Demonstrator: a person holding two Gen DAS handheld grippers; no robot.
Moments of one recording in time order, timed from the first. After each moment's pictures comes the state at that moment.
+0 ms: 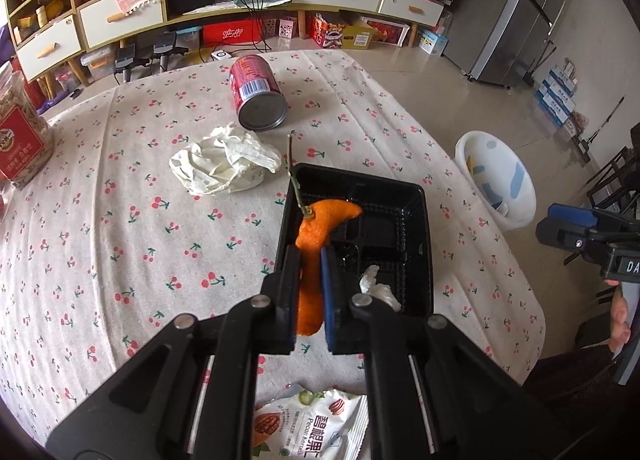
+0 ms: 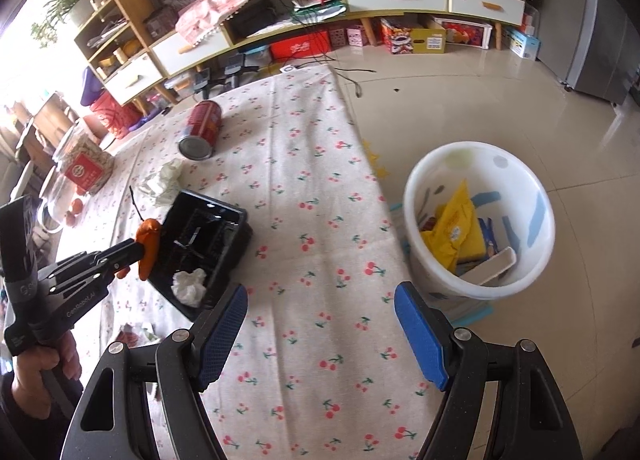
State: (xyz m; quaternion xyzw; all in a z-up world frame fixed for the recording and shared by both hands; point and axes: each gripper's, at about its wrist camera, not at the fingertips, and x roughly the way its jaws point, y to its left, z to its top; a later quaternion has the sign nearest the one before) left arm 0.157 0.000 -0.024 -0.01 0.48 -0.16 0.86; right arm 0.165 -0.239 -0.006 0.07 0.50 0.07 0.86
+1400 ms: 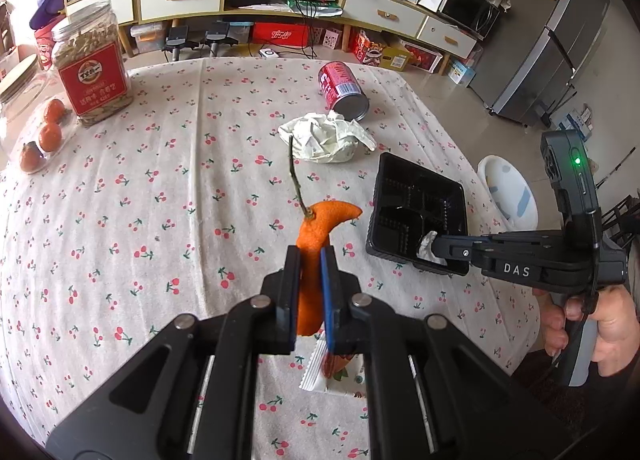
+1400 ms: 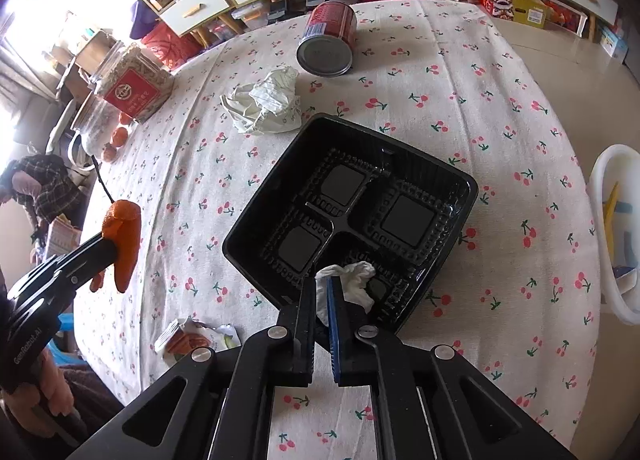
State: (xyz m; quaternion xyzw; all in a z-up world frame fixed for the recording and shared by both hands) left arm 0.116 0.085 -0.016 -0.07 0.47 -0.11 0.87; right arm 0.200 -0.110 -0.059 0.04 0.57 0.19 0.80
